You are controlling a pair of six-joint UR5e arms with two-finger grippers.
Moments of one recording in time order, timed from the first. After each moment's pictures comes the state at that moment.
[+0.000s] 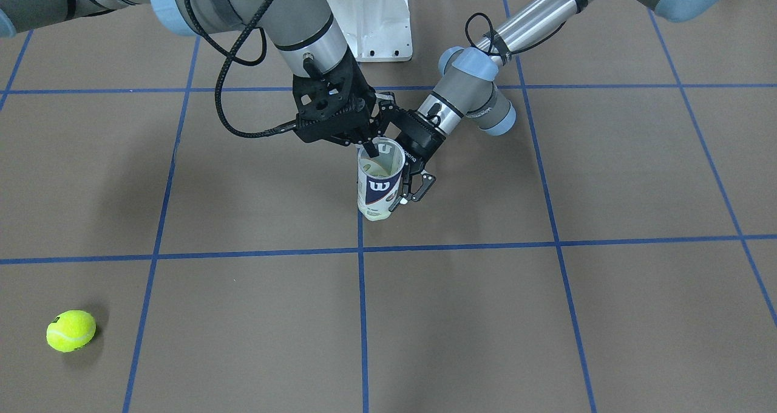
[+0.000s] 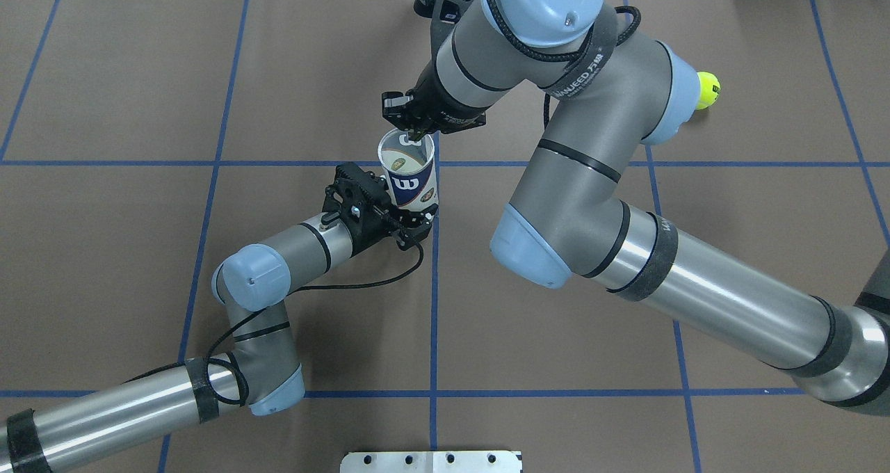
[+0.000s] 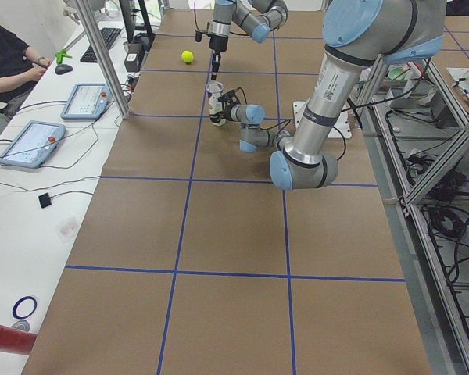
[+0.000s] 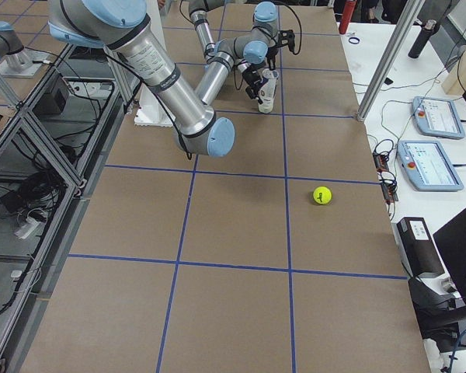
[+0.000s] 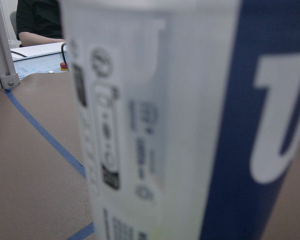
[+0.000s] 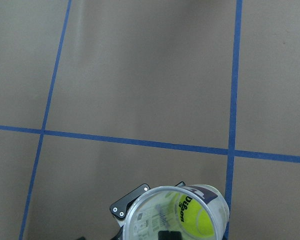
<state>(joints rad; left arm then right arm) -0.40 -2.20 -1.20 -2.99 -1.31 -0.55 0.68 -0.72 1.67 -1.41 1.99 1.16</state>
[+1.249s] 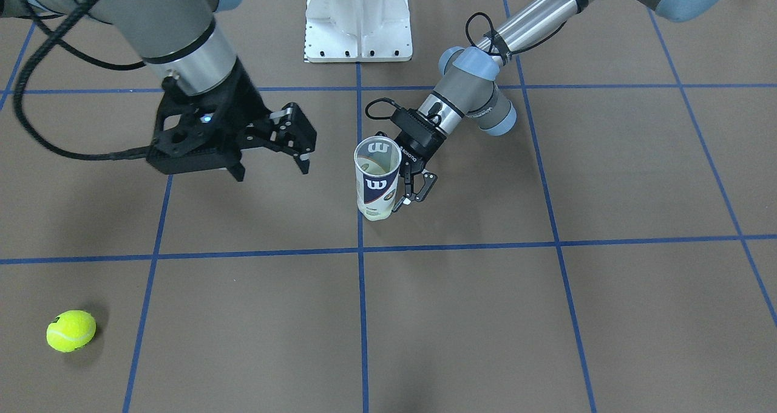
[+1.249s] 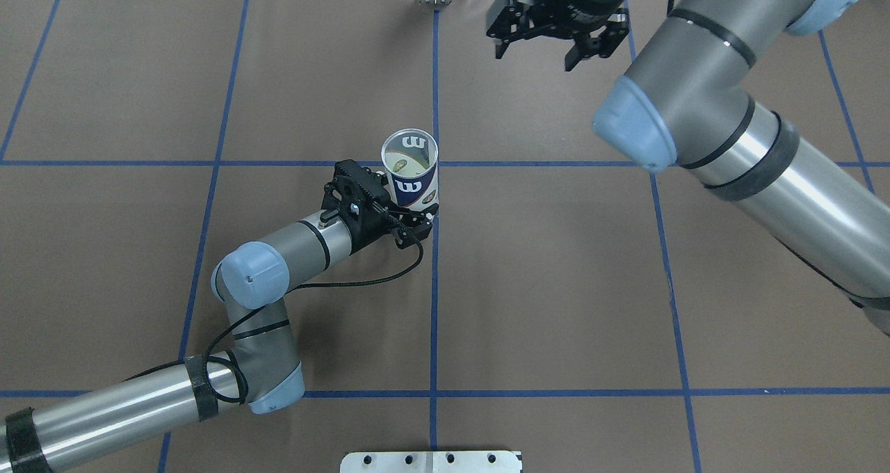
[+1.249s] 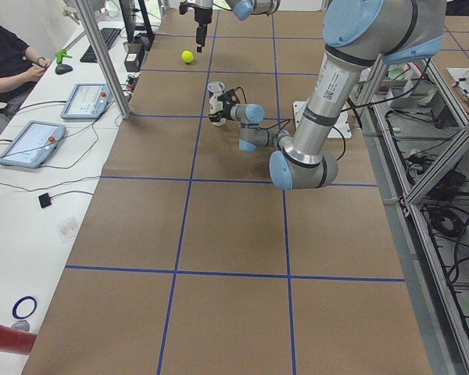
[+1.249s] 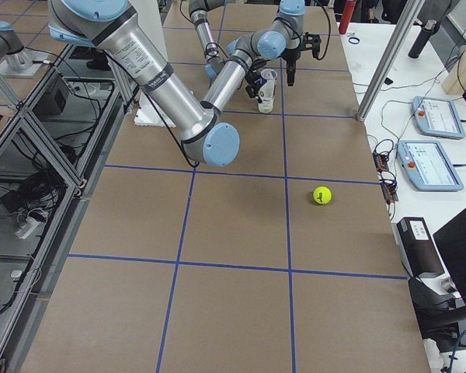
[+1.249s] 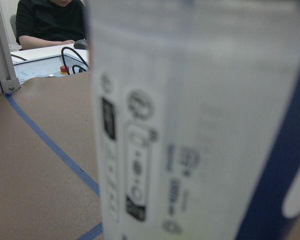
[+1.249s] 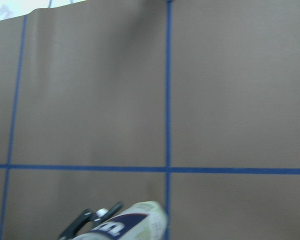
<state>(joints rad) -0.41 -2.20 -1.21 -2.99 -1.31 -0.54 0.95 -0.79 1.73 -1.73 2.17 0.97</state>
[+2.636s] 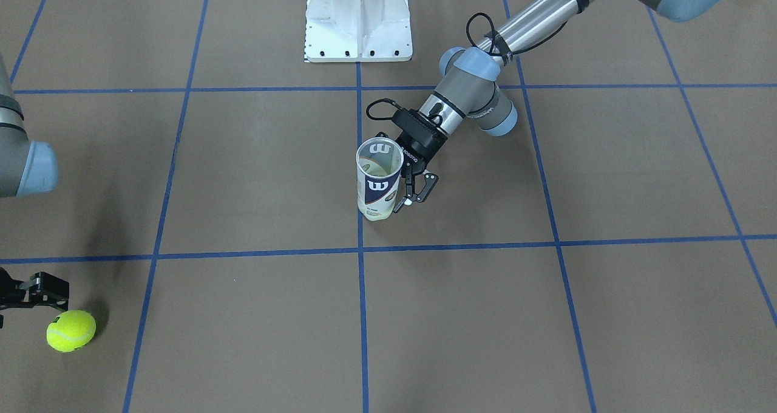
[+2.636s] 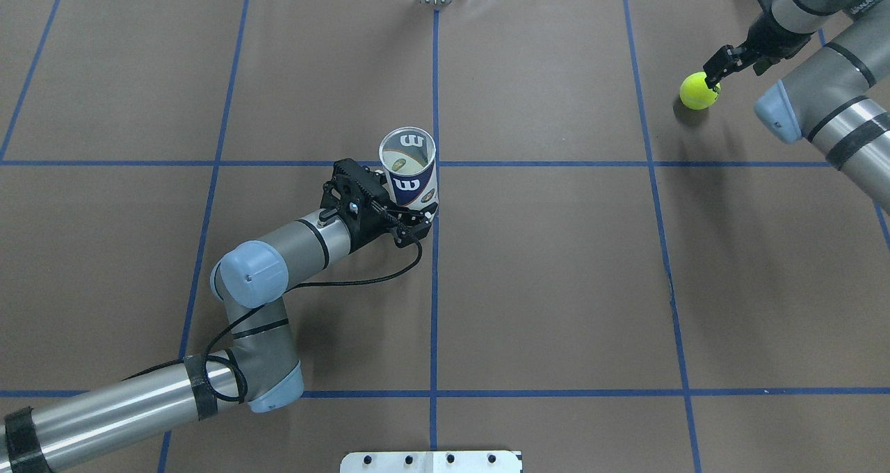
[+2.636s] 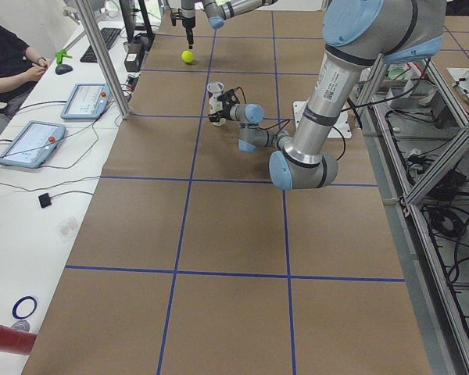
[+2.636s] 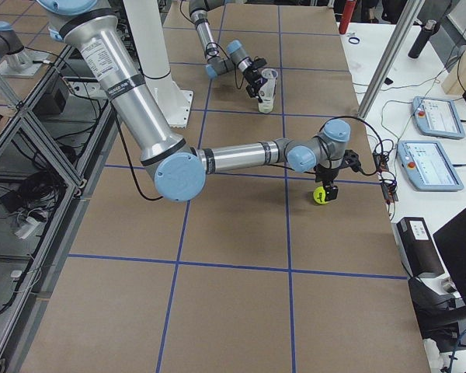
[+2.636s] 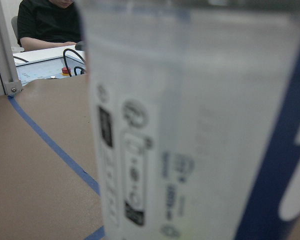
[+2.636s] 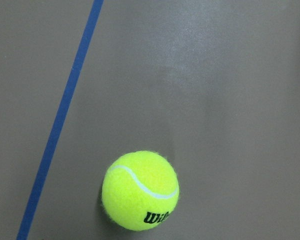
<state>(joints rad) -0.41 -2.20 -1.20 -2.99 -1.31 -0.54 1.16 -1.04 1.16 -1.22 2.17 0.35</state>
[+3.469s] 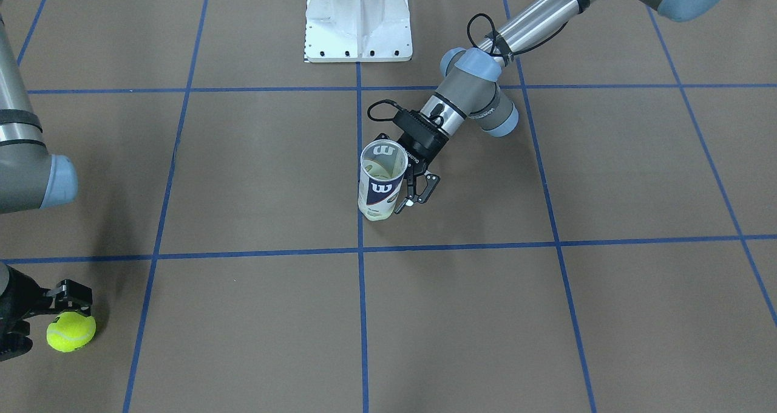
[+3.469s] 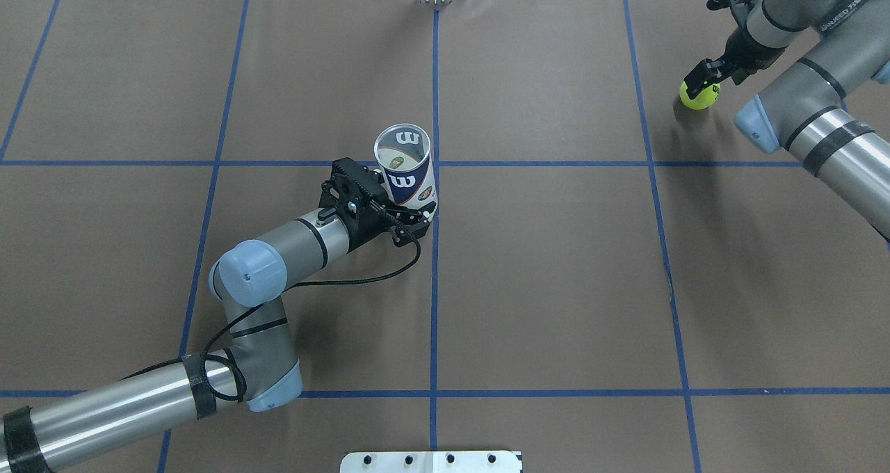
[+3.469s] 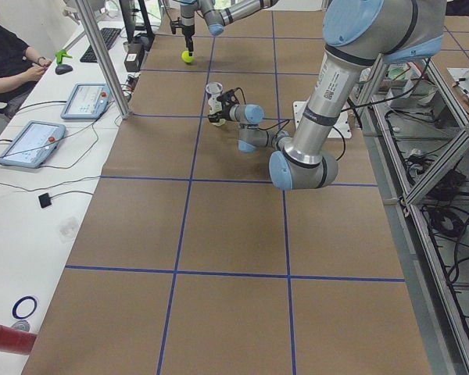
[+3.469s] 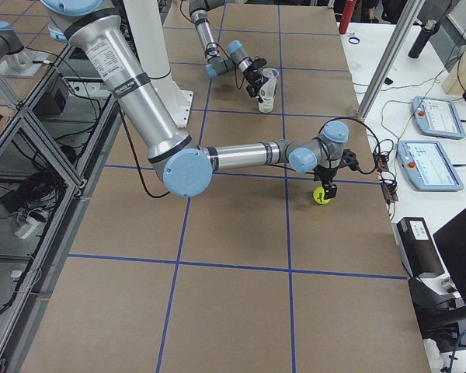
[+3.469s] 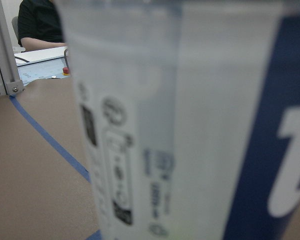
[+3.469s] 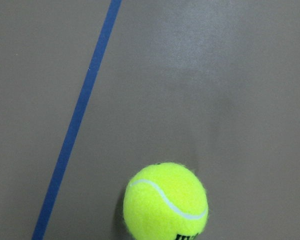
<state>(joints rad) -0.41 -2.19 -1.20 -2.99 -1.31 -0.53 1.12 -1.00 1.03 -1.11 2.15 0.35</state>
